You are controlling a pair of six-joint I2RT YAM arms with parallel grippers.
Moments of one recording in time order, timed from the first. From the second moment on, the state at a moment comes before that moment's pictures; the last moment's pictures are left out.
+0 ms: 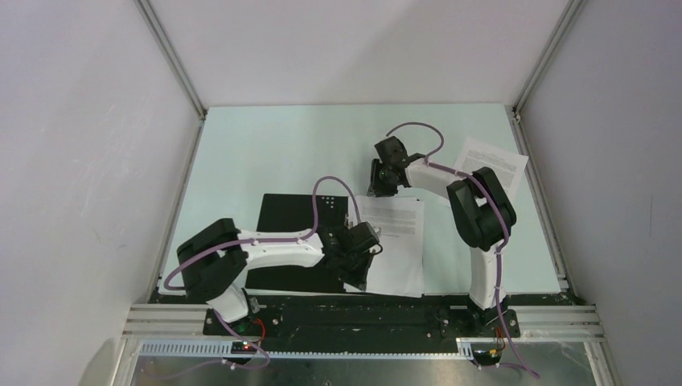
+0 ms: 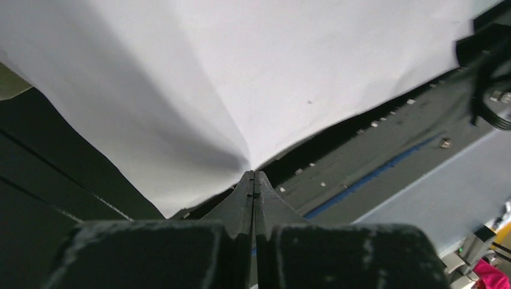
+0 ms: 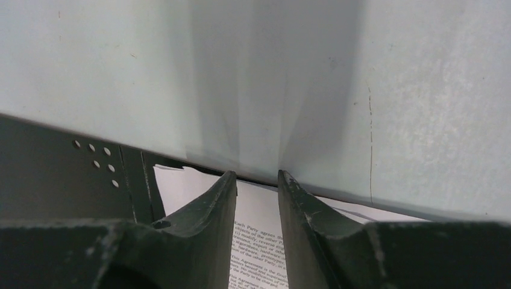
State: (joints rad) left arm -1.13 1.64 0.91 -0.44 0.15 -0.80; right arm 0.53 2.02 1.37 -0.33 -0.06 0.59
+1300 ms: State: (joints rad) left arm -0.60 1.73 1.01 -0.43 0.11 -0.76; right arm 0.20 1.43 0.78 -0.40 -0.01 0.69
